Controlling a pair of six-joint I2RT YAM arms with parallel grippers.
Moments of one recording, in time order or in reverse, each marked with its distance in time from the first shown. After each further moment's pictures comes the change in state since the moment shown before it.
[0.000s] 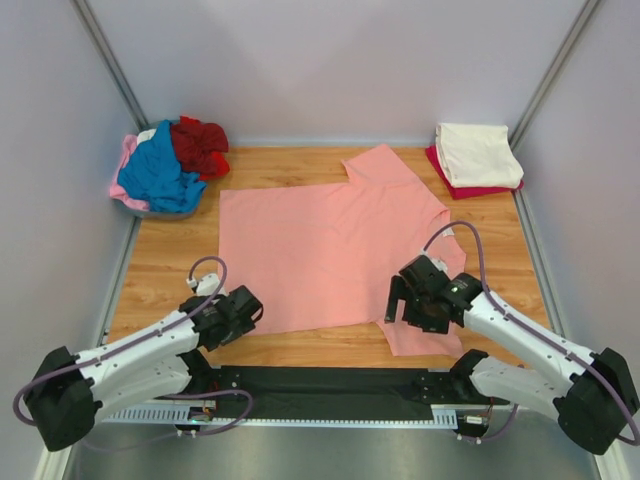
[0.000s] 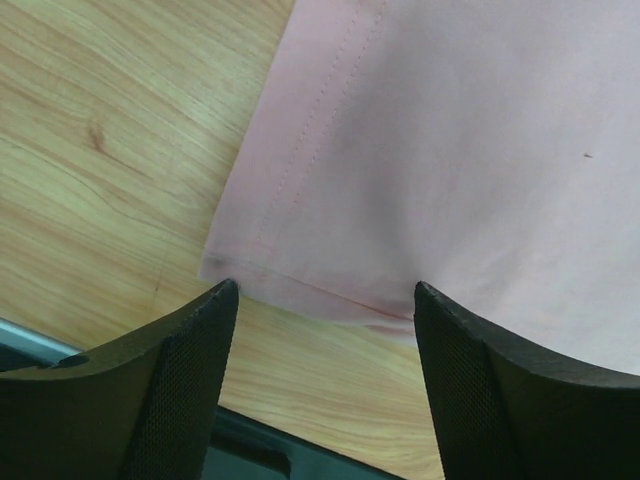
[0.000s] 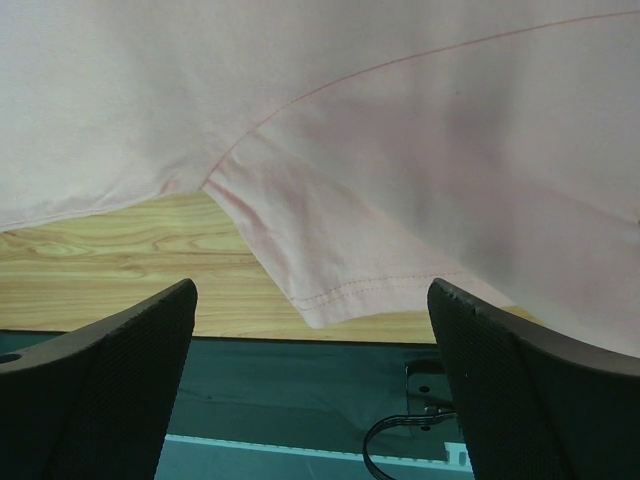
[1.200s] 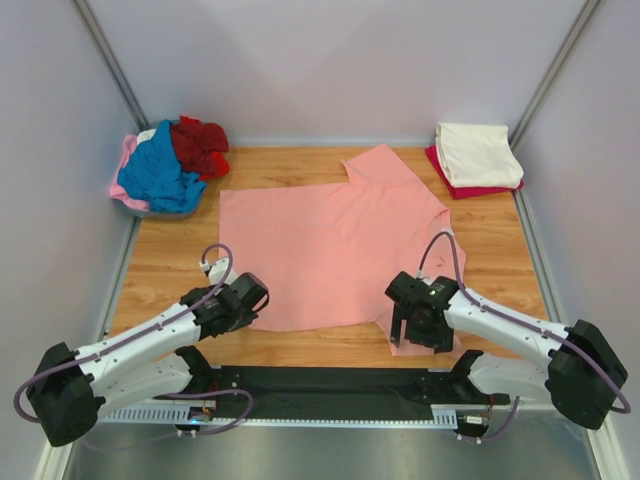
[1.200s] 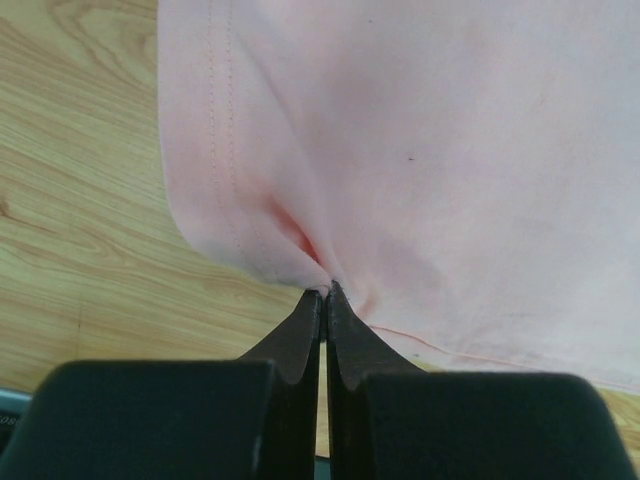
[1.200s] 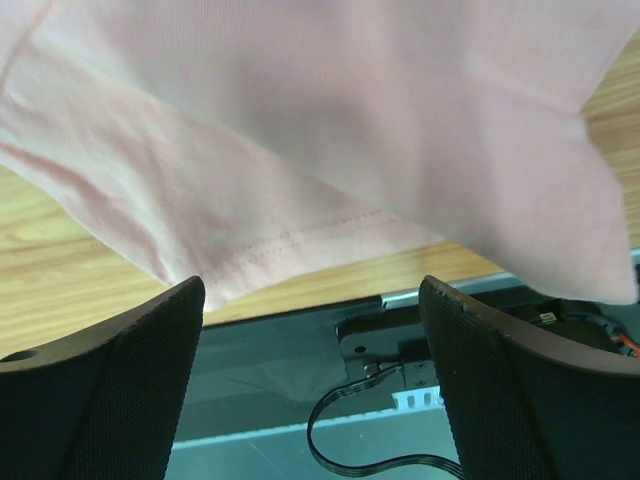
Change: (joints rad) left arm 0.002 0.068 0.102 0.115 0.022 0.150; right arm 0.124 0.131 -0.047 -0.137 0.039 0.126
